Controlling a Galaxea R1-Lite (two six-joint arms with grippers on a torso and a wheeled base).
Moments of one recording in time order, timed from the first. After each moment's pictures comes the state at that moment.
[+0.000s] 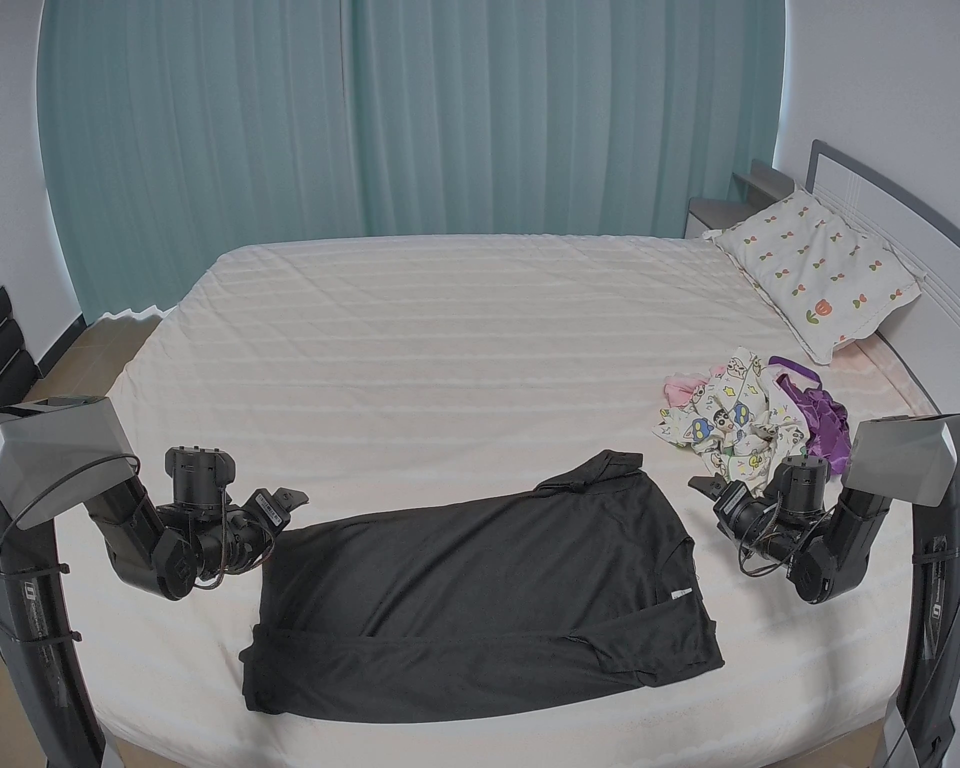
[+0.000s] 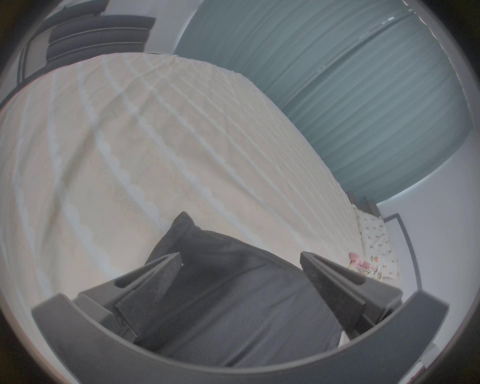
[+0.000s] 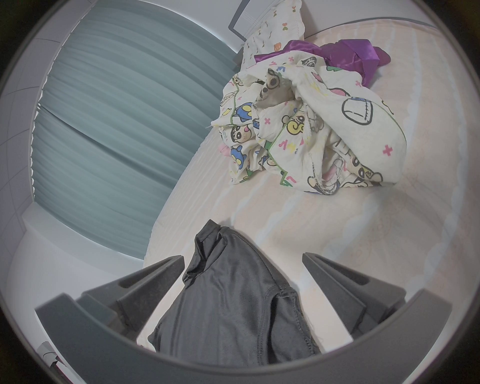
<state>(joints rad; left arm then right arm) -0.05 2.22 -0.70 -0.89 -0.08 -0.83 0.07 2.41 -0.71 -1.28 0.15 0.90</state>
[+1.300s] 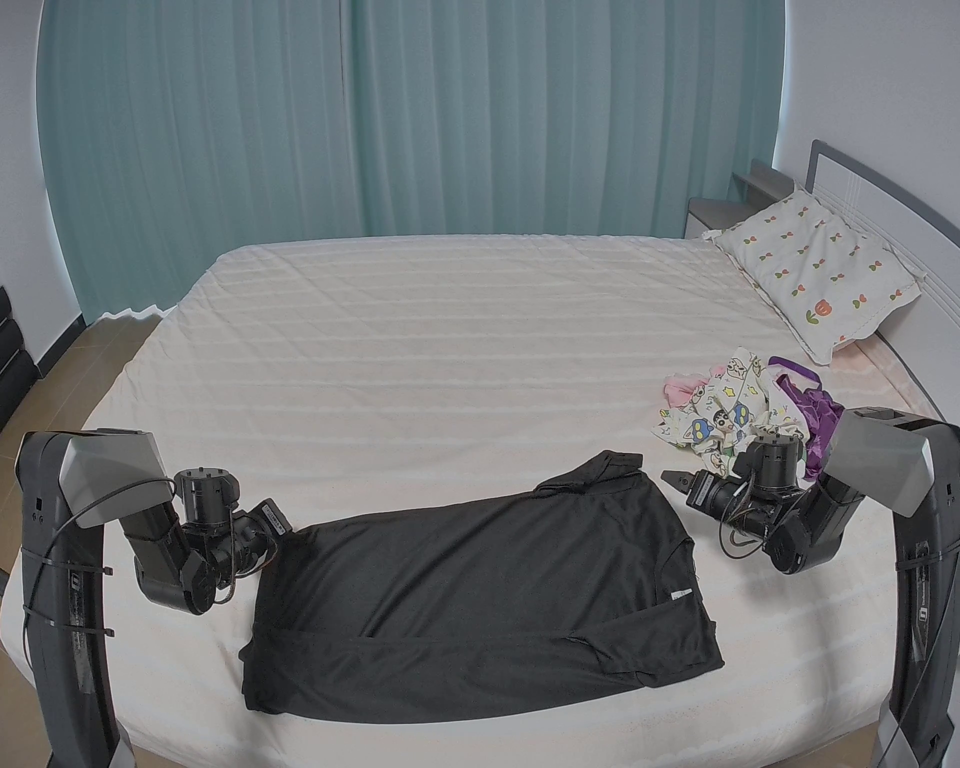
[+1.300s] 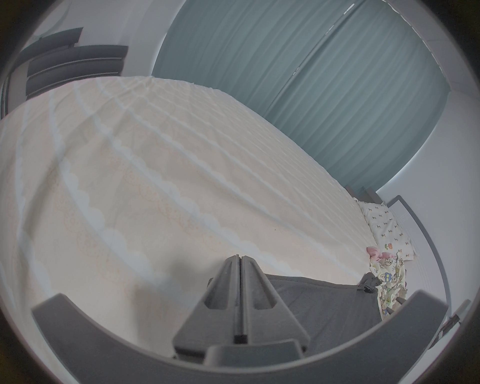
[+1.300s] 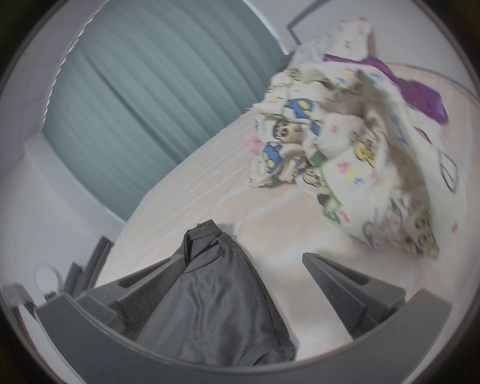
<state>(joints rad) 0.00 2.46 -0.79 -1.16 -0.07 -0.64 0.09 2.49 -0.97 -1.08 0.14 0.53</state>
